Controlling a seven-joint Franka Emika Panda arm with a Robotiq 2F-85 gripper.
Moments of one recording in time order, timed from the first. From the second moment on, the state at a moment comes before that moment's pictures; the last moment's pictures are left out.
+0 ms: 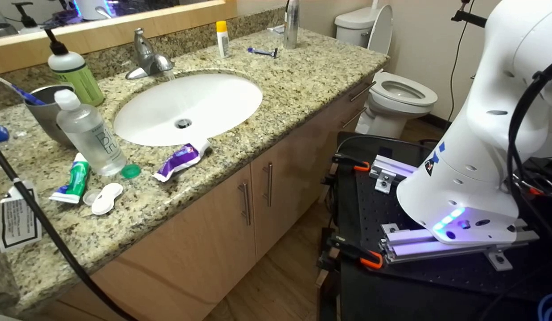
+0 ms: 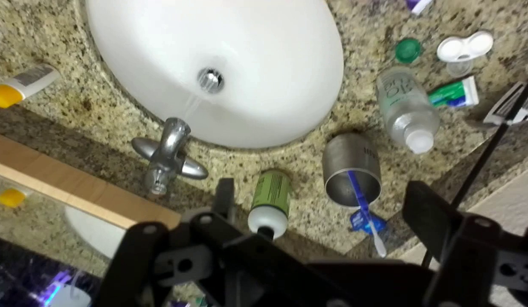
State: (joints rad) arm 0.00 -0.16 0.03 -2.02 -0.24 2.14 0.20
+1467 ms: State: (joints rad) arm -0.10 0.45 -0.27 -1.71 -0.84 2.75 1.01
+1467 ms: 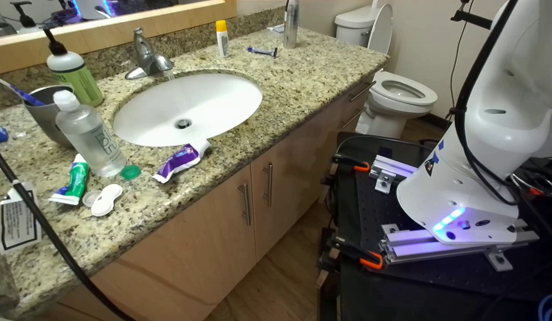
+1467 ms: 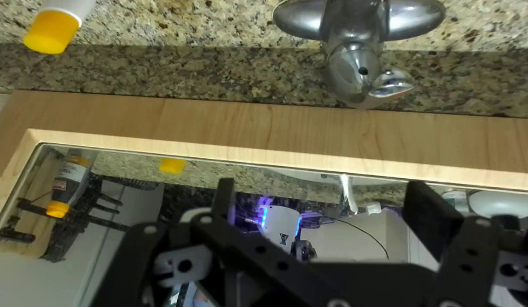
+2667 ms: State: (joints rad) arm -0.08 0.51 -0.27 -1.67 -0.73 2.58 0.97
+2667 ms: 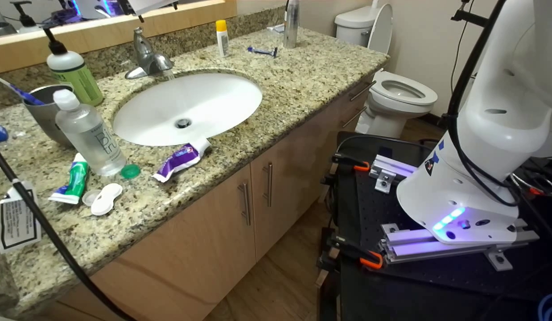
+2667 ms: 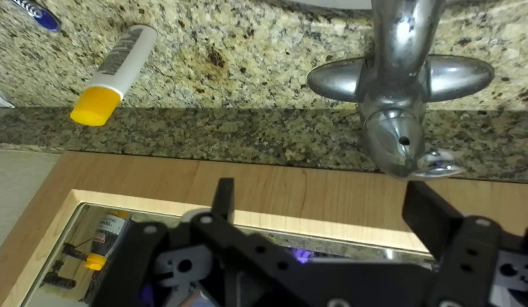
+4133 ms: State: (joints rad) arm -0.01 0.65 -0.39 -1.55 -0.64 2.62 1.01
